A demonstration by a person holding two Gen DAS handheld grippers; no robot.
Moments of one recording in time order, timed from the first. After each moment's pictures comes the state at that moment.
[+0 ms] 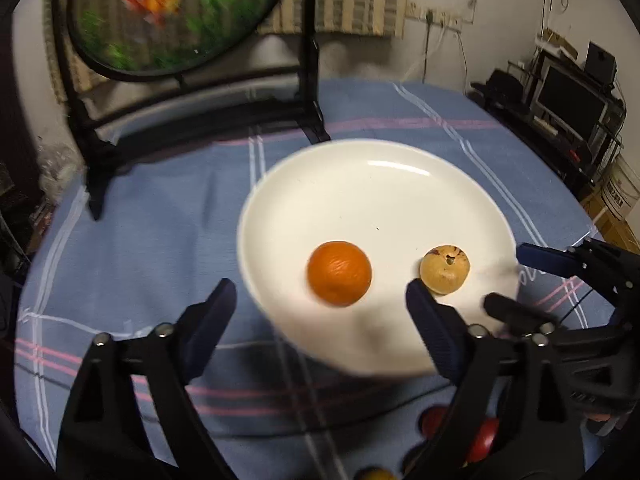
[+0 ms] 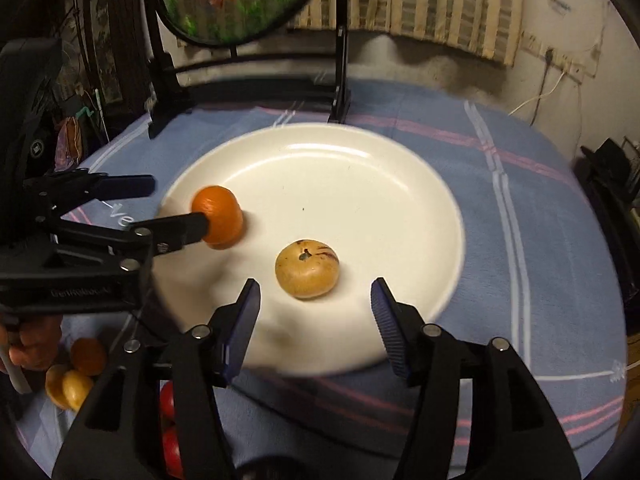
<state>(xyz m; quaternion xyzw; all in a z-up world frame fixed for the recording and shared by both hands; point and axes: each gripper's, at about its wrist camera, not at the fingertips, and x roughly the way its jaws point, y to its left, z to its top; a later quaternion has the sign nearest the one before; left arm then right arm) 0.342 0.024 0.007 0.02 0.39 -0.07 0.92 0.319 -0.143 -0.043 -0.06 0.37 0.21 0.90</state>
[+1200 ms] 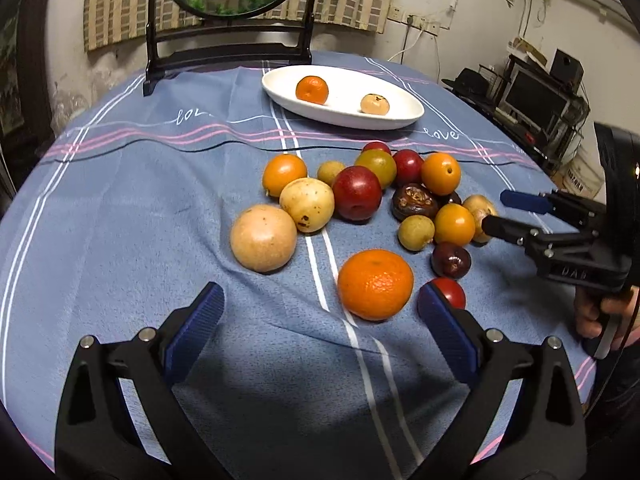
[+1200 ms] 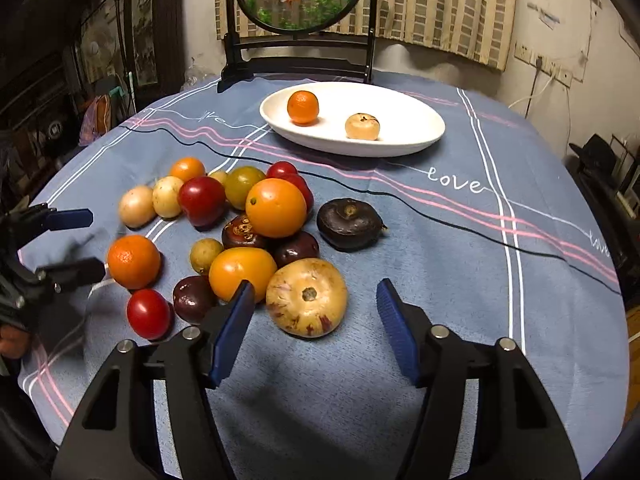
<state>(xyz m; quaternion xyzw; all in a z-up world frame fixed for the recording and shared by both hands) 0.101 0.045 -0.041 -0.05 0.40 -0.09 0.91 0.149 -0.168 -0.083 -0.10 0.37 0.23 0.90</state>
